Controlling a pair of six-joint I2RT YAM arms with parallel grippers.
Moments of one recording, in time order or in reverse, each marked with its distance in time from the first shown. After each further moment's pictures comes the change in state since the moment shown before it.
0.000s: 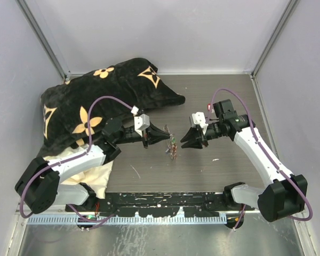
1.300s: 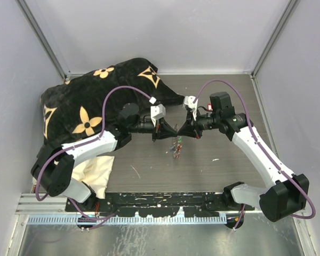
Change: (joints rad) left arm 0.004 0.207 0.247 -0.281 0.092 0.028; right arm 0.071 0.002 0.043 0.297 0.288 0.632
